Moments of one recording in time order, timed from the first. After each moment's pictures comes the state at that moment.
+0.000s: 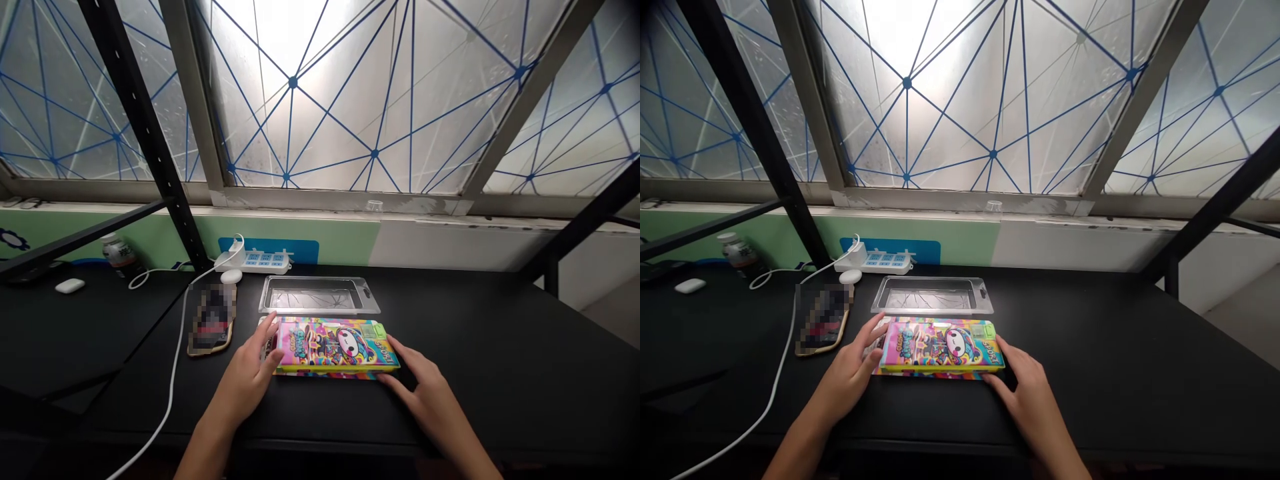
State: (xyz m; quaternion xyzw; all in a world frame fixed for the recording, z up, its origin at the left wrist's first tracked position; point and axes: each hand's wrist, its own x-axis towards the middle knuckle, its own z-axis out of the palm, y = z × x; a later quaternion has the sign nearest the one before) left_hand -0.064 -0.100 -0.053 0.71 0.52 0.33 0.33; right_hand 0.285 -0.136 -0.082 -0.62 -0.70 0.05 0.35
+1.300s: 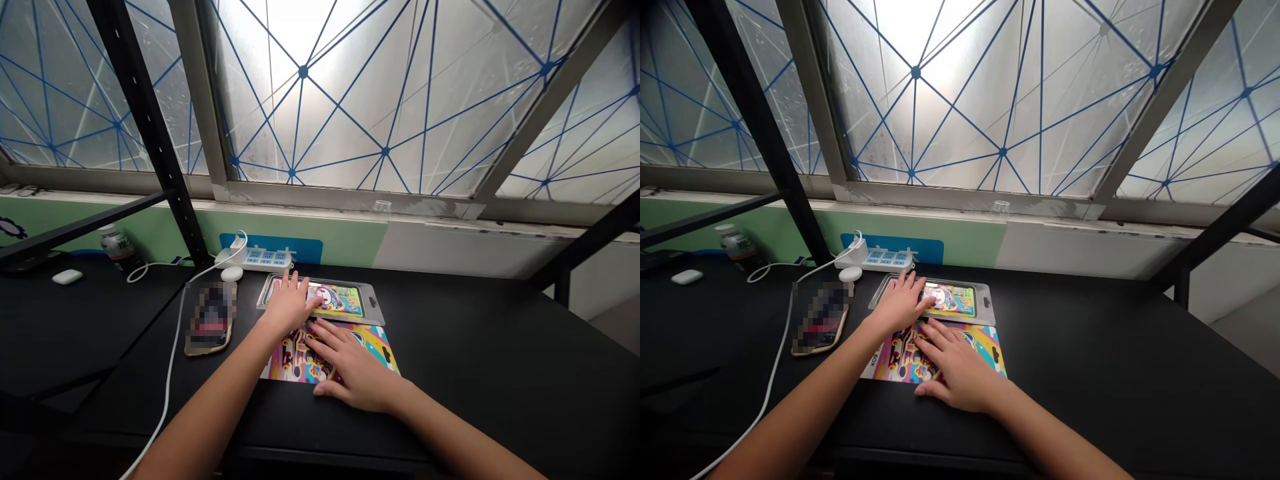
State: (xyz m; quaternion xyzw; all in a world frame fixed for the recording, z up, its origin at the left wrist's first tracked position) left_hand 0.006 0.021 -0.026 0.81 0.57 0.10 0.07; right_hand 0.195 -0.071 -0.041 -0.35 -0.92 0.14 0.09
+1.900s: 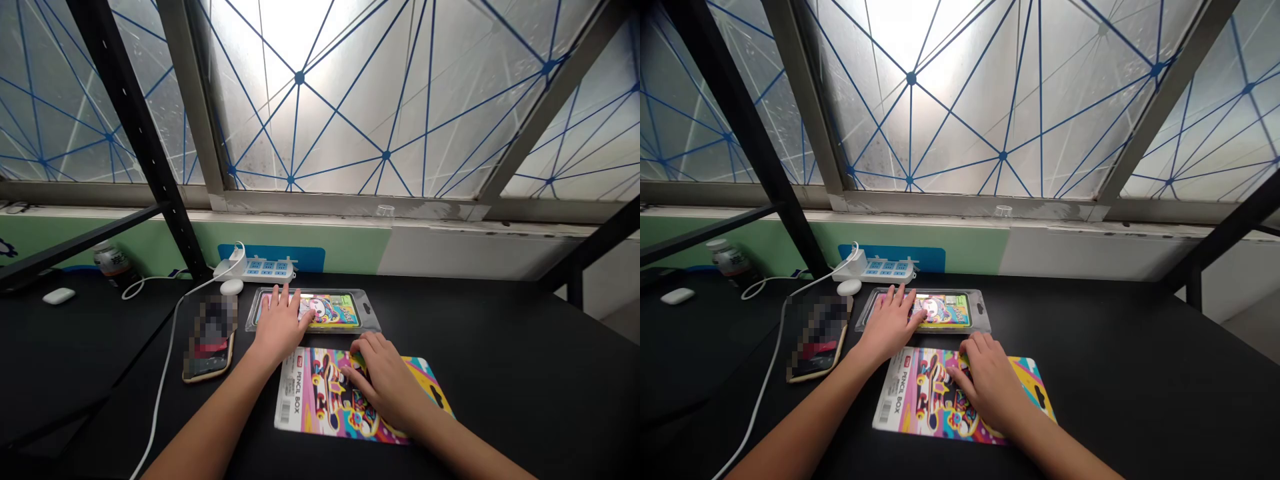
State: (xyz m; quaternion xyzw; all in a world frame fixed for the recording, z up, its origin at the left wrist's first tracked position) left_hand -0.016 0.022 -0.044 0.78 0.61 0.10 0.04; right_hand 0.214 -0.070 -0.048 -0.54 -0.82 0.05 0.18
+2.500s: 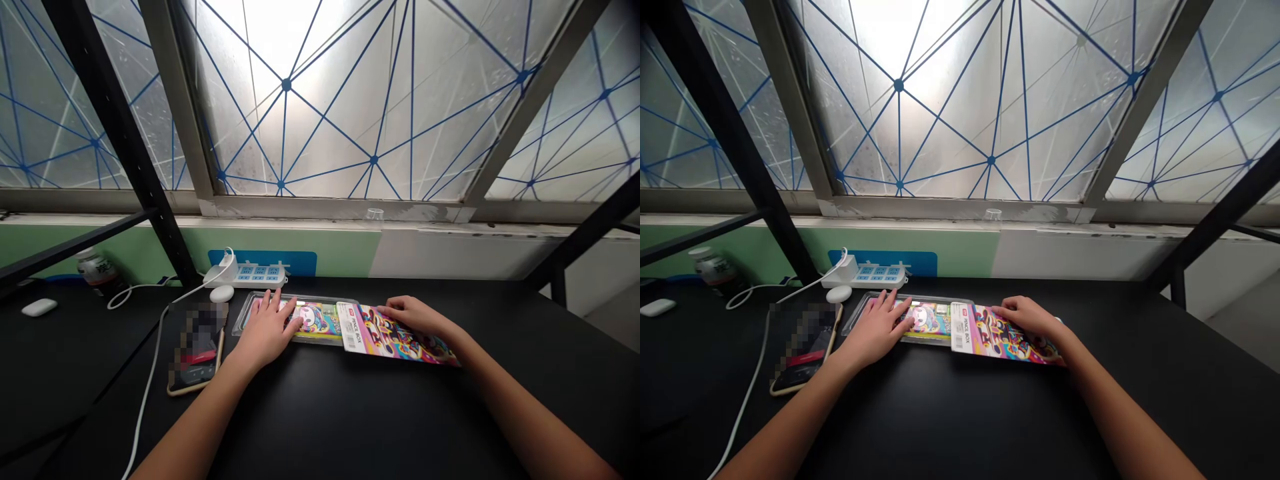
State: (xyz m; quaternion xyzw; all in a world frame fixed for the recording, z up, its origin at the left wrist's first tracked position) left_hand -0.027 0.022 -0.032 0.81 0.57 0.09 0.07; right_hand 0.341 0.034 -0.018 -0.63 -0.72 0.26 0.13
